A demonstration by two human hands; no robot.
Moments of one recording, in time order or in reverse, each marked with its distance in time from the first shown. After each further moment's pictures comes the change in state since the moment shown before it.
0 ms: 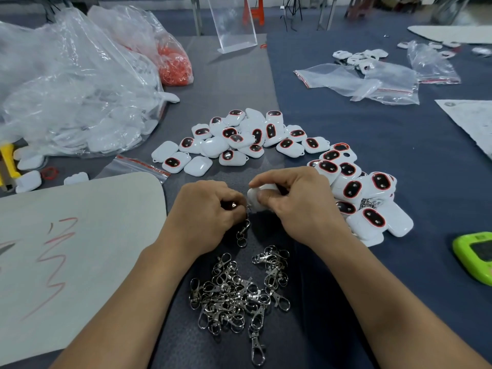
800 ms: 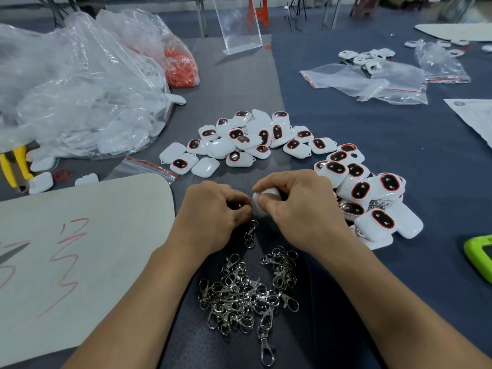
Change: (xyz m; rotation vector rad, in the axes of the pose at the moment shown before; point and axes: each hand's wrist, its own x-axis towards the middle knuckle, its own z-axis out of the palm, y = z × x) left_hand -0.001 0.001 -0.001 -0.096 0.003 -0.121; right_hand -0.004 -0.007 0.010 -0.137 0.033 -0.033
